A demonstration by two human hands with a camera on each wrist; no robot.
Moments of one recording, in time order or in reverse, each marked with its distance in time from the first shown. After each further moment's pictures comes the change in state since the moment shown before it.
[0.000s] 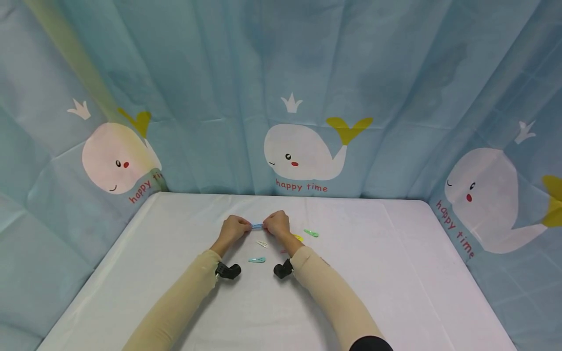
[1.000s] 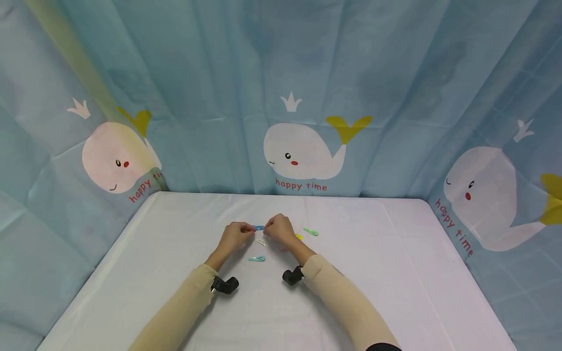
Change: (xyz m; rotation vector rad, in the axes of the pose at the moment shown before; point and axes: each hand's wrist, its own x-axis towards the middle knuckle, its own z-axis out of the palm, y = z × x) left_hand -0.036 0.001 0.000 0.003 -0.023 0.235; right_hand -0.029 0.001 -0.021 -0.265 -0.135 -0.243
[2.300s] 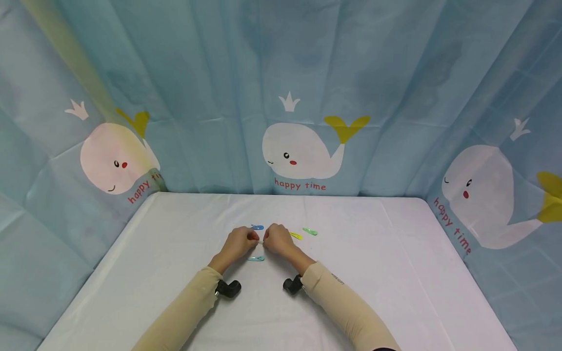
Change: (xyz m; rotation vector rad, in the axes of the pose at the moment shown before) left_hand -0.004 0.000 0.016 0.214 -0.071 0.115; right_hand -0.020 0.002 0.011 -0.241 -0.049 -0.078
